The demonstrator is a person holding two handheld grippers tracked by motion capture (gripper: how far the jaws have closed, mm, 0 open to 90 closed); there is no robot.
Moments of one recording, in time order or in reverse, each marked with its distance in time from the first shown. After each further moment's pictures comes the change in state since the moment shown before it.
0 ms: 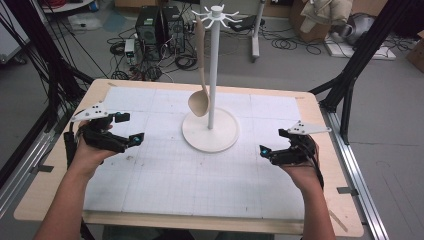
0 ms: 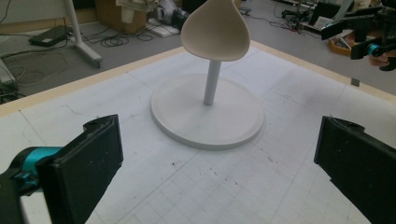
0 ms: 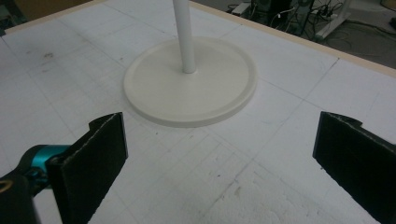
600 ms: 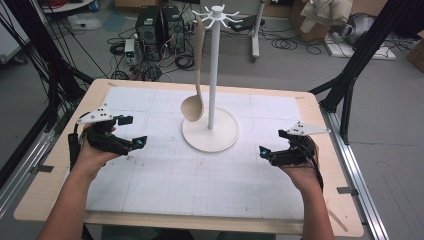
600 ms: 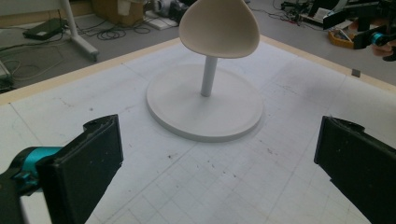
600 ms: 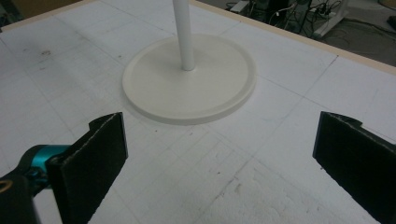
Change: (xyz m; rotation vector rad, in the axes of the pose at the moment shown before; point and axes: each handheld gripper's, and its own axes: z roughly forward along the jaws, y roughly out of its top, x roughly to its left) left arm -0.002 -0.007 0.005 0.037 0.003 -0.001; right arm 0.003 -0.001 0.001 0.005 -0.004 -0.003
